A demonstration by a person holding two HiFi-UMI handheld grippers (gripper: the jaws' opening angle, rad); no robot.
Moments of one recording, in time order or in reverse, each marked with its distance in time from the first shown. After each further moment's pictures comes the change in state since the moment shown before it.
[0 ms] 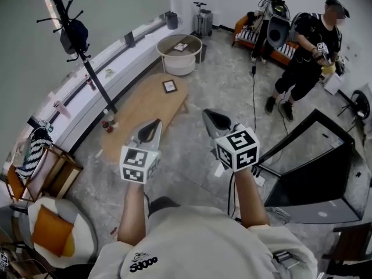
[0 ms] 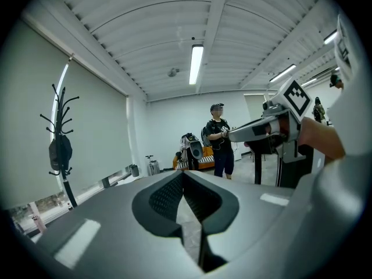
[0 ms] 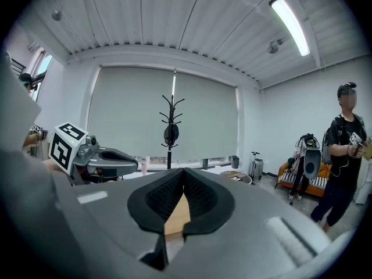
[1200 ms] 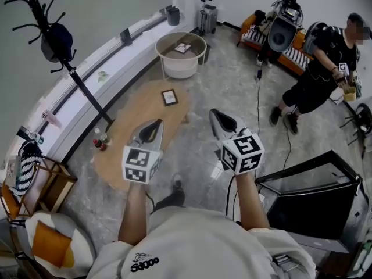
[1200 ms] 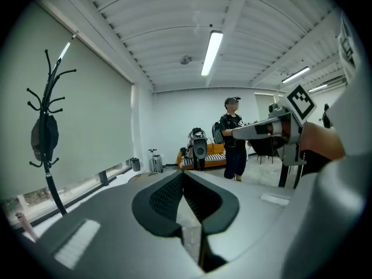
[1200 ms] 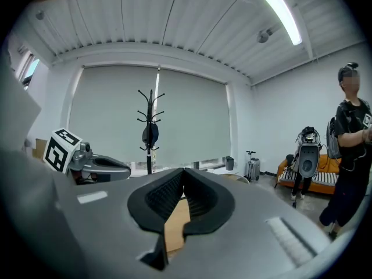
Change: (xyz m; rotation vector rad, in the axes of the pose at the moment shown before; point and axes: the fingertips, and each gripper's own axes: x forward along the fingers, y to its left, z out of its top) left arm 0.206 0.141 -0.029 -0.067 0.042 0.010; right arm 0.201 -0.151 0.012 0.060 -0.034 -0.060
